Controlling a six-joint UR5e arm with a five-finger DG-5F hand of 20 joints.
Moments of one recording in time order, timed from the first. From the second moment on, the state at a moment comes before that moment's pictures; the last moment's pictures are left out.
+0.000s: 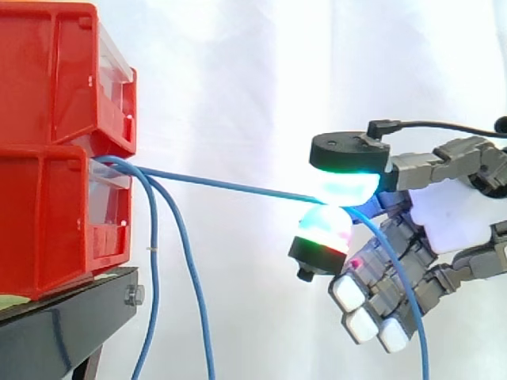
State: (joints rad) arm 0.15 -2.23 -1.15 -3.18 -1.19 -0.05
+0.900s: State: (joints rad) arm 0.17 -2.20 -1.22 -3.06 -1.14 -0.07
